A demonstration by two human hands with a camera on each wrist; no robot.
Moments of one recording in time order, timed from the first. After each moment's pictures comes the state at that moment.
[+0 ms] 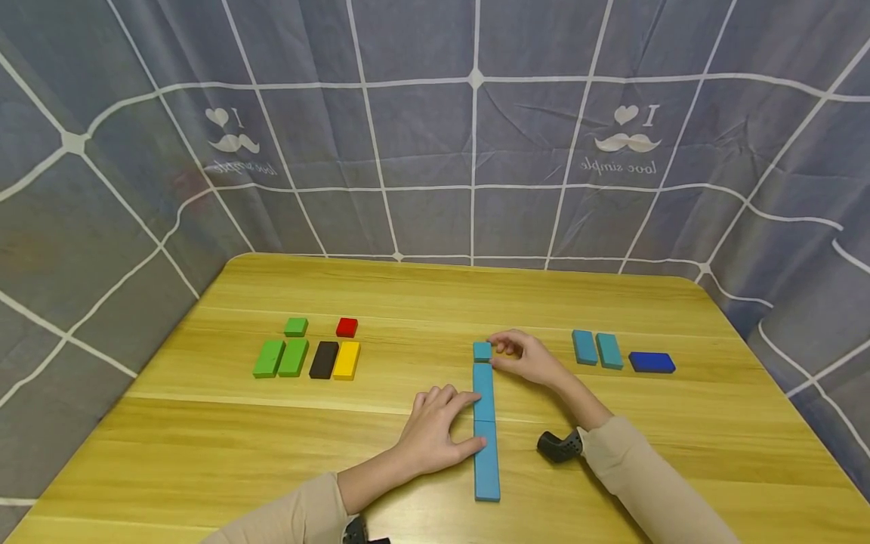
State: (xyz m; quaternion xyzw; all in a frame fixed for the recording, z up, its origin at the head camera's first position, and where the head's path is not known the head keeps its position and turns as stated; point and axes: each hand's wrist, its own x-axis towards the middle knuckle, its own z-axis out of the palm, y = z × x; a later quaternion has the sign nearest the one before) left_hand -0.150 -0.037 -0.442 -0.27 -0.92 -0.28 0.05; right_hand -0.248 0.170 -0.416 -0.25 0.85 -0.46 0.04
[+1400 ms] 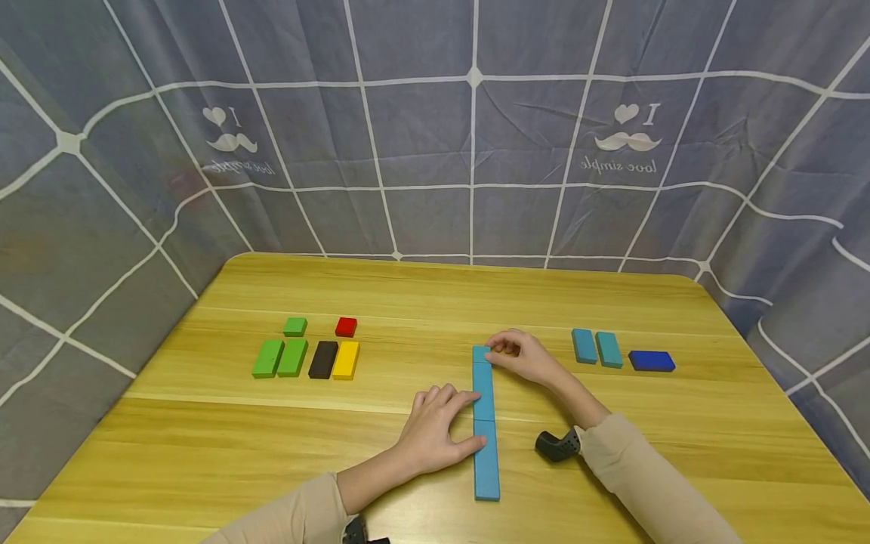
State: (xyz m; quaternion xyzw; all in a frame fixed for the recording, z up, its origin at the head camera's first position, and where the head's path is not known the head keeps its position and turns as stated) left_hand -0.151 -0.037 -0.441 -0.27 -0.92 -0.28 0.07; right_hand -0.239 0.162 -0.397 -0.24 0.86 -0.45 0.05
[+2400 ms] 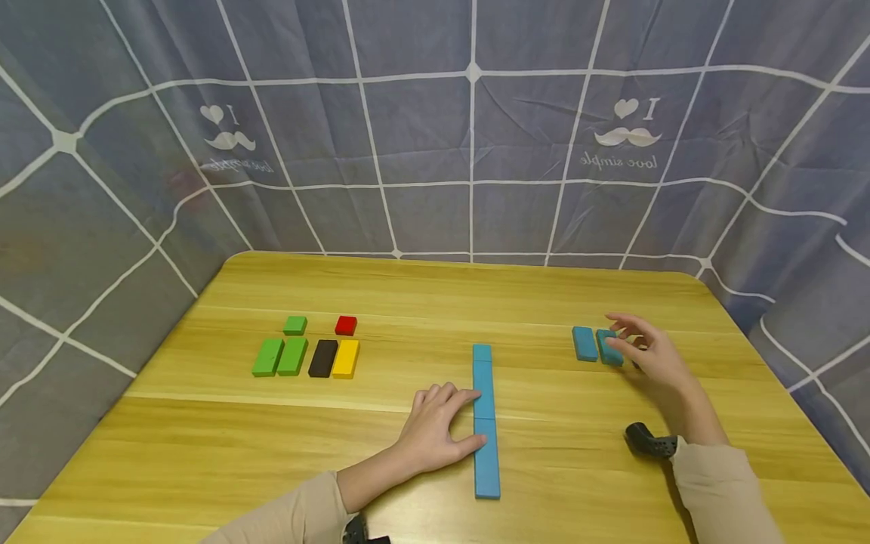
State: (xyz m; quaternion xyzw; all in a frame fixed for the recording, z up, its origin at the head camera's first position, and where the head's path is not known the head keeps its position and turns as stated) left_hand -0.150 -0.037 -0.441 -0.27 -0.92 -0.28 0.06; right_hand -0.241 0.334 -0.413 -0.18 0.88 -0.43 -0.08
